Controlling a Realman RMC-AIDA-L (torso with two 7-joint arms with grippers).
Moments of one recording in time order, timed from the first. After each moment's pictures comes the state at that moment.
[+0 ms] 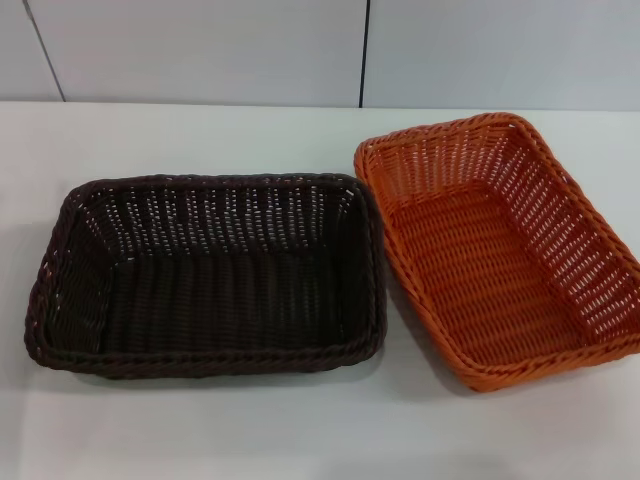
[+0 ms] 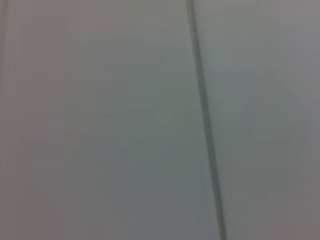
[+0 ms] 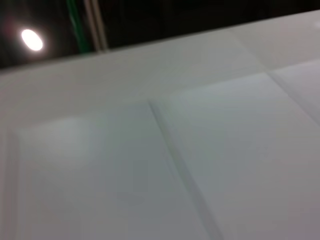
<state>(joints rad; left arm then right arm) -0.21 -2.07 -1.36 -0.59 2.54 1.17 0.17 0.26 2.05 0.84 0.42 -2.07 -1.92 0.20</state>
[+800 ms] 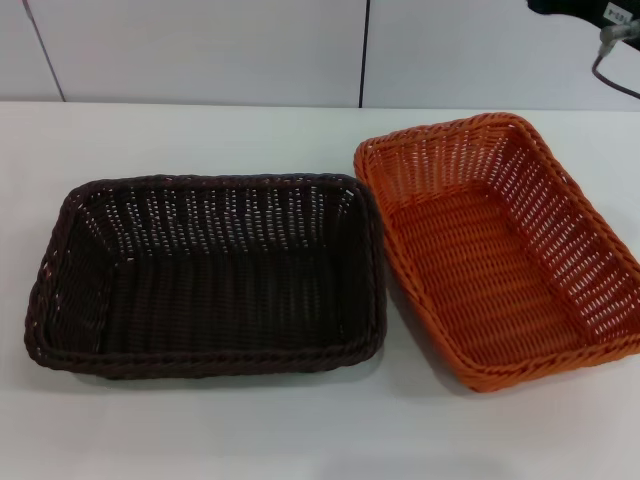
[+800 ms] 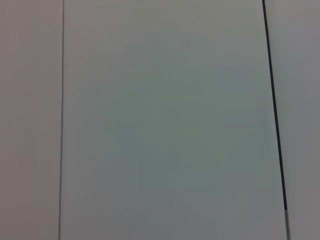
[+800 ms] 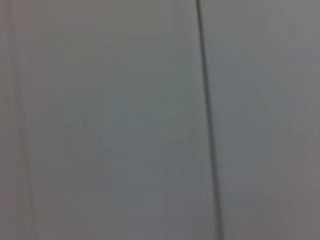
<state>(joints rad) -0.18 -2.07 -1.43 -0.38 2.53 1.20 0.05 0.28 1.70 1.19 1.67 -2.97 0.14 0.61</state>
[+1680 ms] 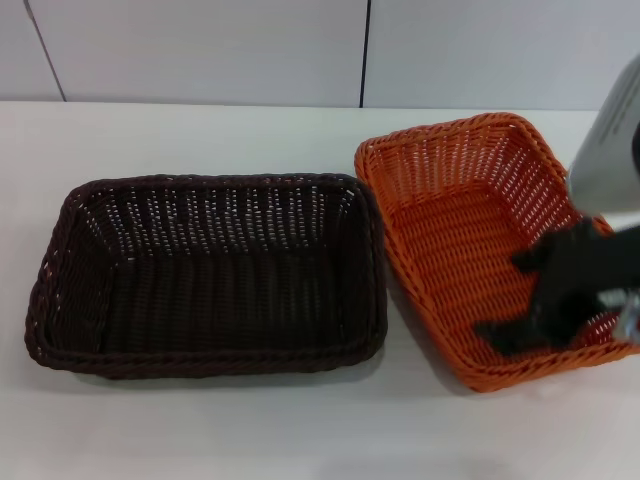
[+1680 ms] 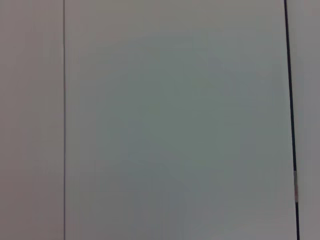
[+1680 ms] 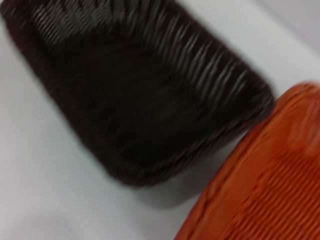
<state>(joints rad) -0.24 -2.07 -1.43 -0.32 2.48 1.10 0.06 0.34 2.07 1.58 2.02 -2.56 1.72 -0.57</state>
